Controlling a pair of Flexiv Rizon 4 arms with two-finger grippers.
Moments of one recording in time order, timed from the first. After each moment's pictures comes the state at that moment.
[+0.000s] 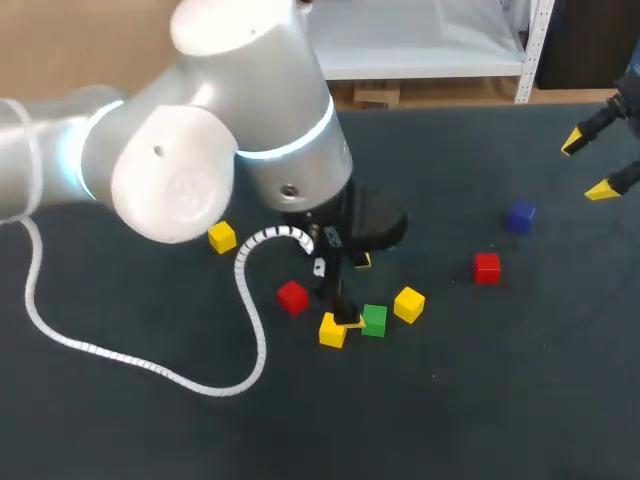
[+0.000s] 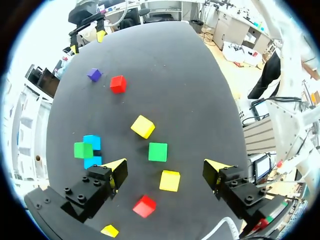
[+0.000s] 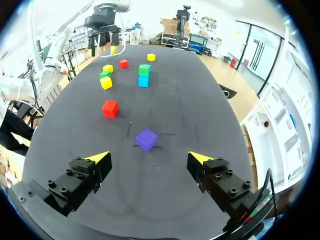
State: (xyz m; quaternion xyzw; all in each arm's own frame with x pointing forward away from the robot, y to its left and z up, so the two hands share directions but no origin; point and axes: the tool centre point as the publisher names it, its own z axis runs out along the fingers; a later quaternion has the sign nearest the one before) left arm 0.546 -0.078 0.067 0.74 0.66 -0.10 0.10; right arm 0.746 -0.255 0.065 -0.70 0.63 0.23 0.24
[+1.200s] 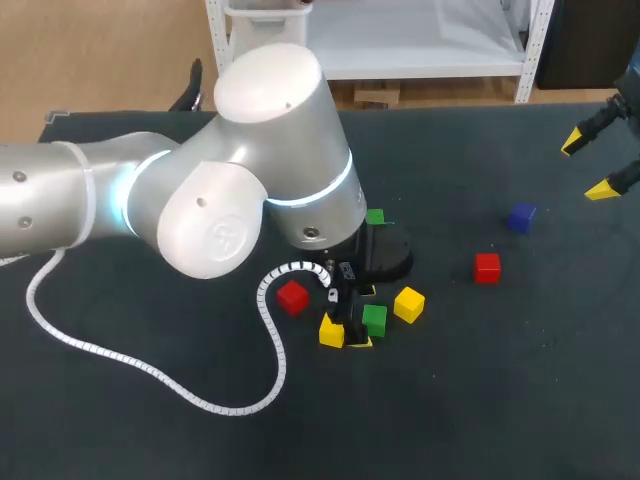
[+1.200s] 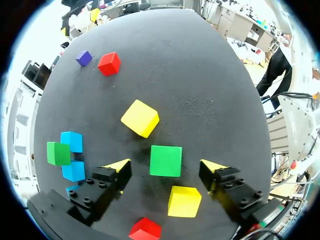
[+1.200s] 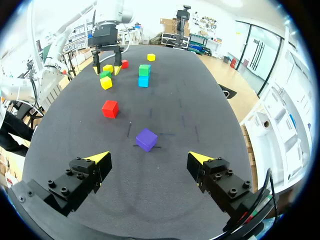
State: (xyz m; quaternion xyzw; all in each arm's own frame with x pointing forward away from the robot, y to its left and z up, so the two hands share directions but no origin) left arm 0.560 -0.087 -0.004 0.74 0.66 -0.09 0.09; right arm 0.746 -0.255 0.065 -0.70 0.63 0.23 0.24
